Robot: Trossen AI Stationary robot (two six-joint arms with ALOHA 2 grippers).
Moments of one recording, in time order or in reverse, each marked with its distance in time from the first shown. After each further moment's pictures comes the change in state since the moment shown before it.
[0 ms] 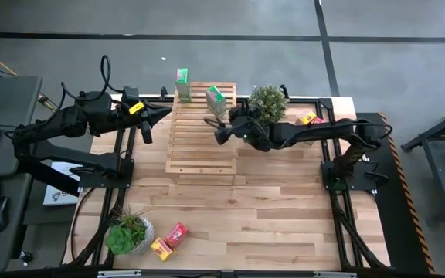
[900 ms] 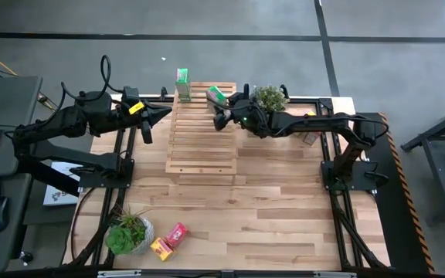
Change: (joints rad) left arm 0.000 0.000 0.000 0.000 0.000 0.000; right arm -0.132 0.034 -0.002 0.128 -0.157 -0.001
